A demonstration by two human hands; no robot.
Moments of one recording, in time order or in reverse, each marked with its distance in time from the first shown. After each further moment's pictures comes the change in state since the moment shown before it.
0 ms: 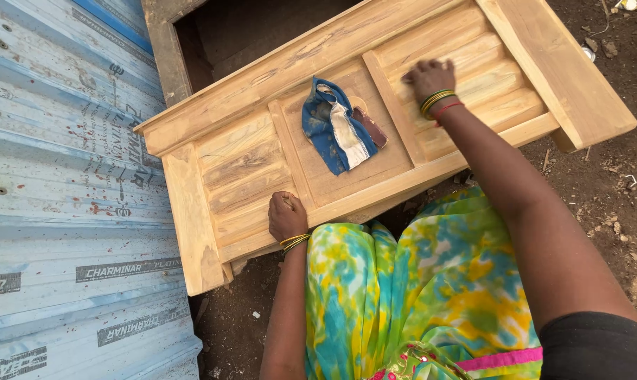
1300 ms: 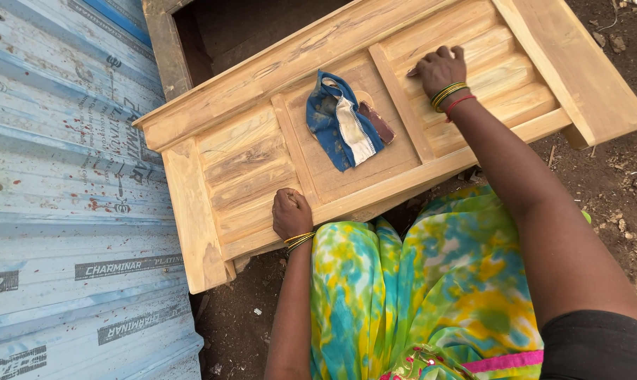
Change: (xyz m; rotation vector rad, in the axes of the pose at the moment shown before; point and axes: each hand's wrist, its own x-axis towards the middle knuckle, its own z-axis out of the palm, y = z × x) left_hand 0.000 -0.001 -0.001 -0.008 -0.012 0.000; right_hand 0.033 0.037 0.046 -0.131 0.292 -0.137
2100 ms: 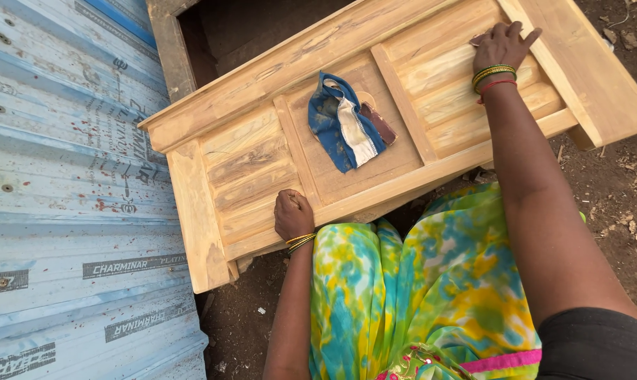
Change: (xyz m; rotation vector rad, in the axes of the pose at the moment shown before) left_hand 0.000 -0.001 0.001 0.010 0.035 0.028; right_hand -0.002 0.083 -0.004 -0.216 0.100 0.367
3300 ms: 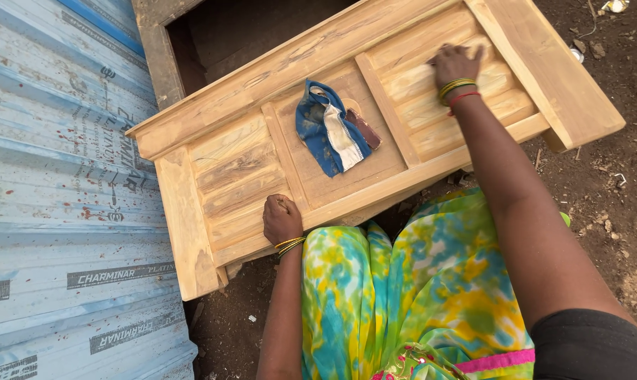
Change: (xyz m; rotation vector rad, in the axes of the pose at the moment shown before) left_hand 0.000 0.003 -0.002 0.028 -0.029 -0.028; right_hand -0.013 -0.029 -0.024 0.244 -0.113 -0.152
